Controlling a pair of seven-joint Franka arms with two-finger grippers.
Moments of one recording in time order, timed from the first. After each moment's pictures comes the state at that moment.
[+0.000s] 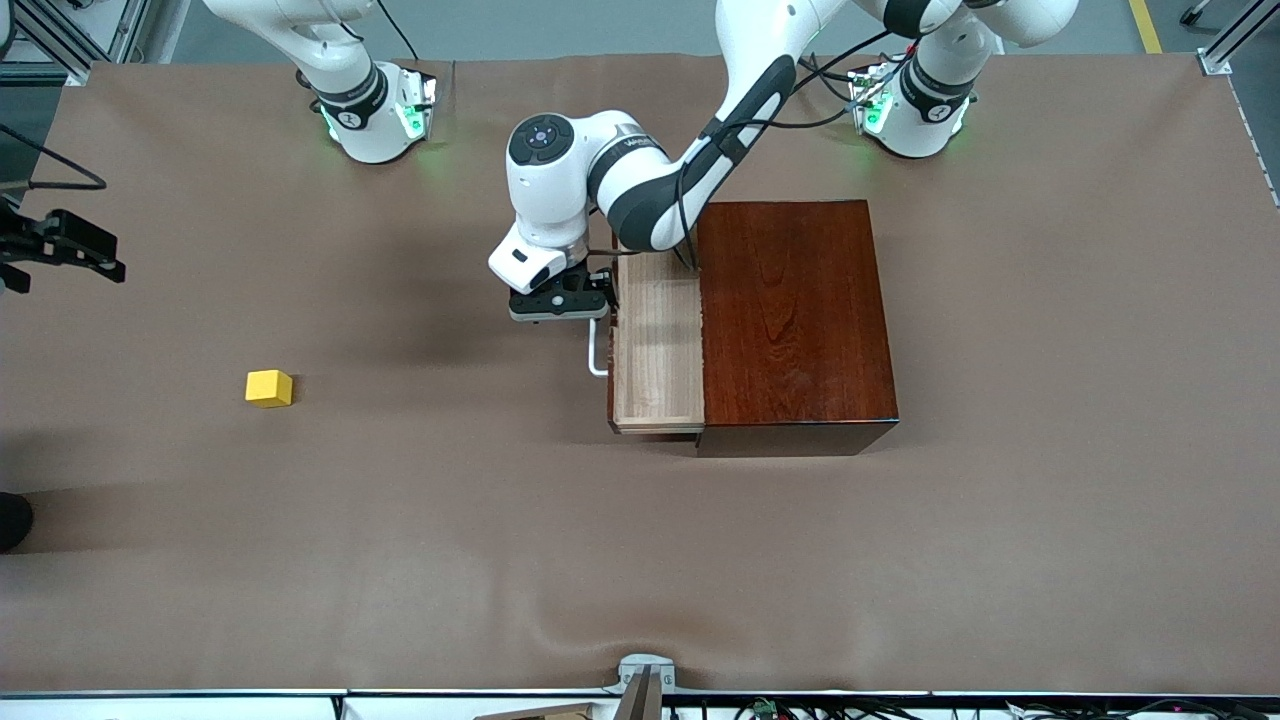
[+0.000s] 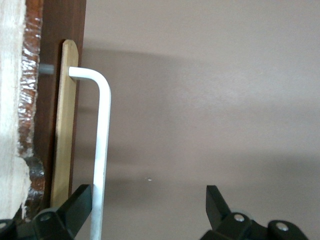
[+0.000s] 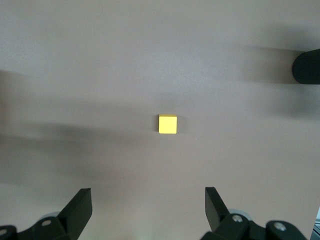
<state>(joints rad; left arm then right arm) -1.00 0.81 0.02 -1.20 0.09 2.17 -1.11 0.01 0.05 -0.10 -1.54 -0.05 1.54 -0.23</state>
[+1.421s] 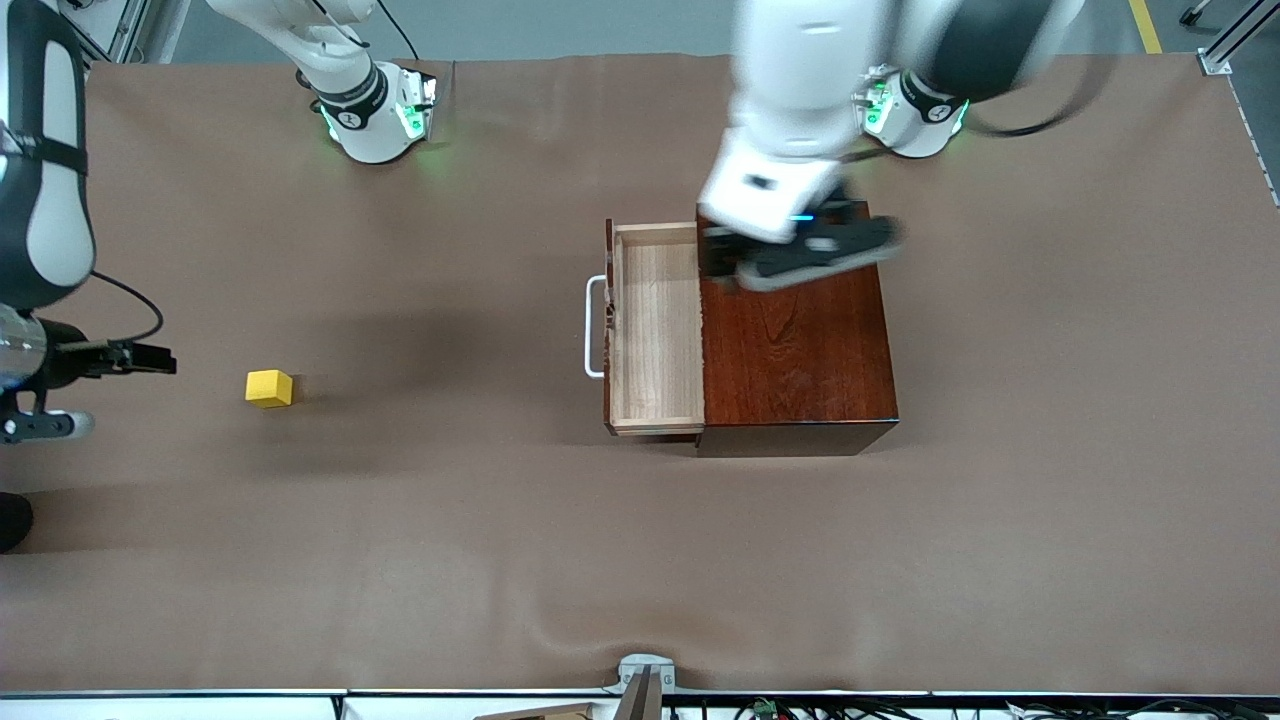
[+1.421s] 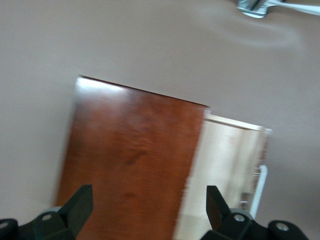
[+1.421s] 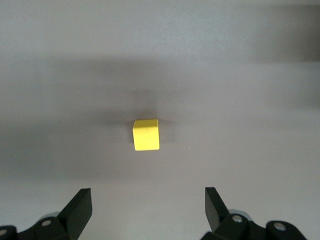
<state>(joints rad) -0.67 0.33 0.07 -1.15 0.09 1.52 -0.80 -0.07 0.35 -0.11 -1.56 -0.05 1.71 -0.22</state>
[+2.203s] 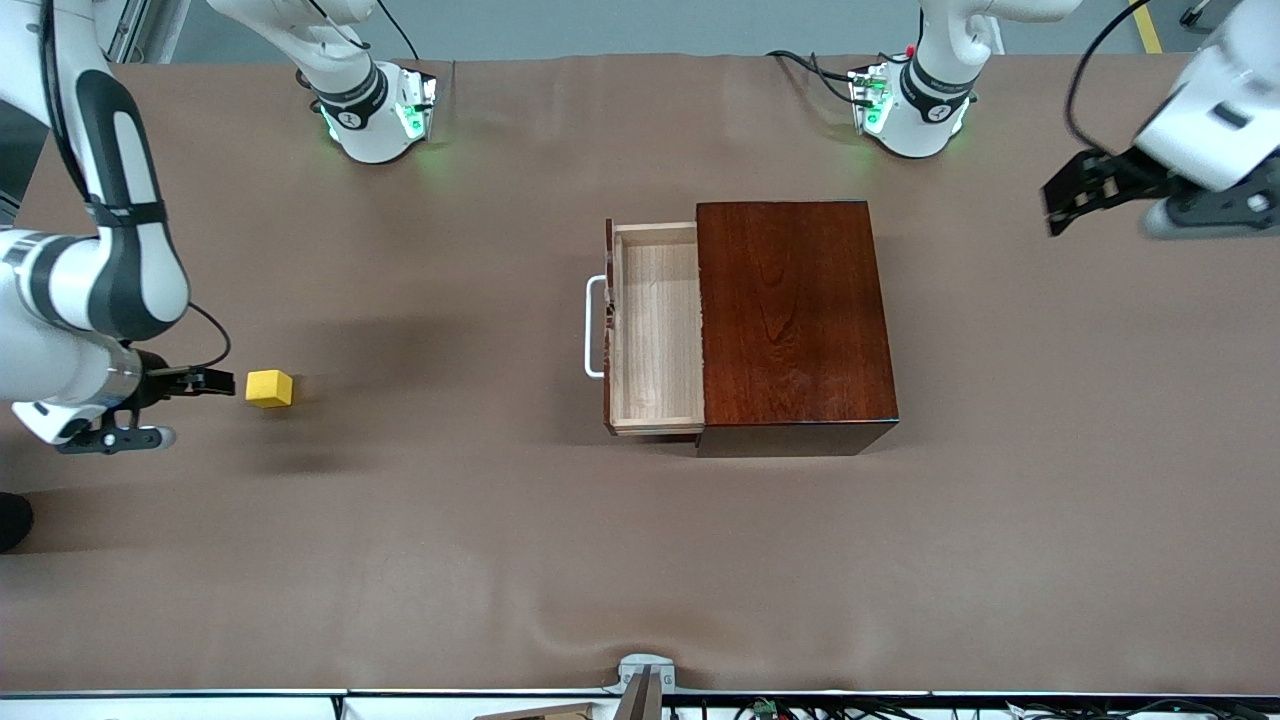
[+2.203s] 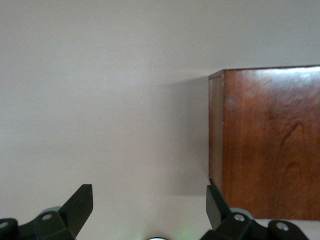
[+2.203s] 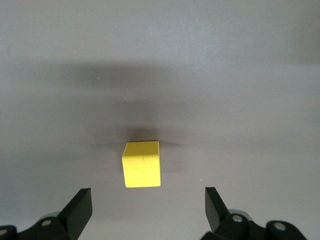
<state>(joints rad) -0.24 -0.05 0.07 -1.51 0.09 1.45 -0.11 -0.08 0.38 -0.10 -1.85 -0.05 2.06 -0.22</state>
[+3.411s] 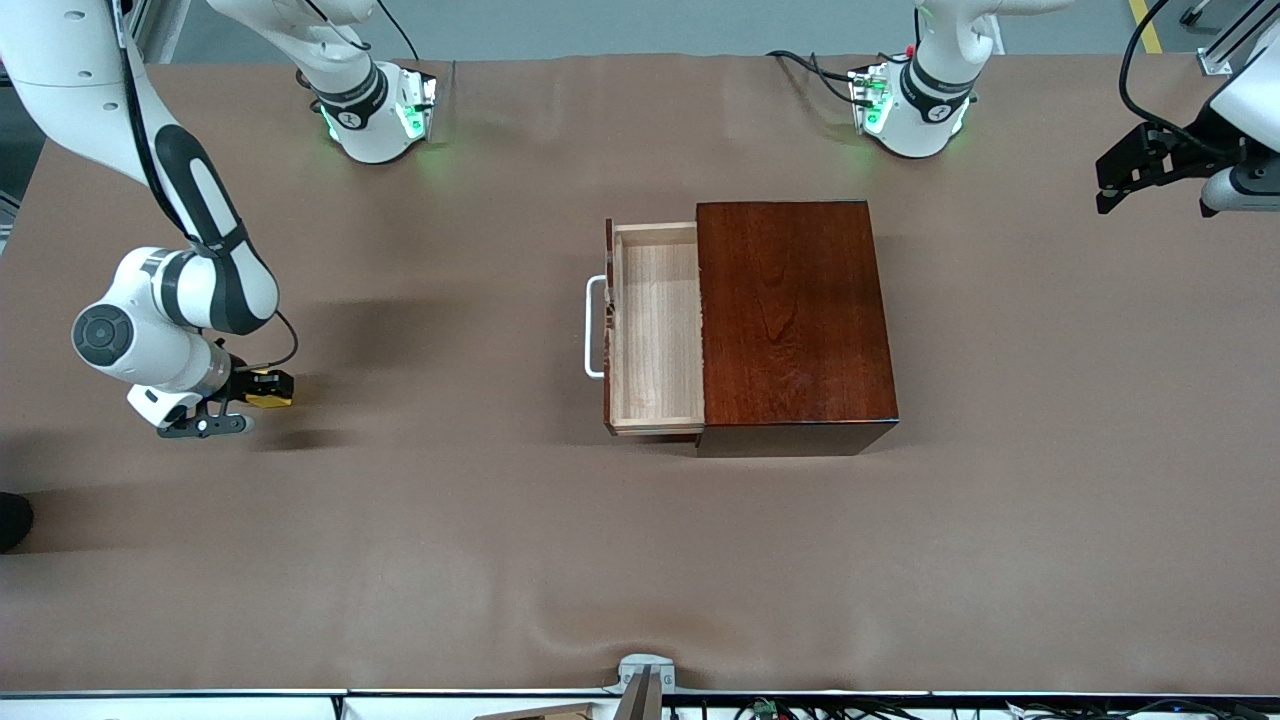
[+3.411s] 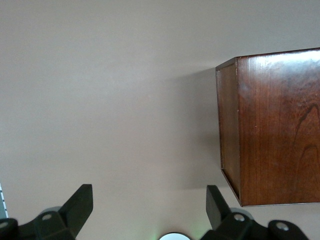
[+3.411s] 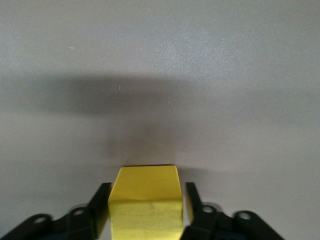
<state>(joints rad) -0.03 -0.08 -0.08 -1.54 0.06 1.45 0.00 -0.08 0.46 -0.10 -2.10 -0.05 2.48 -0.22</state>
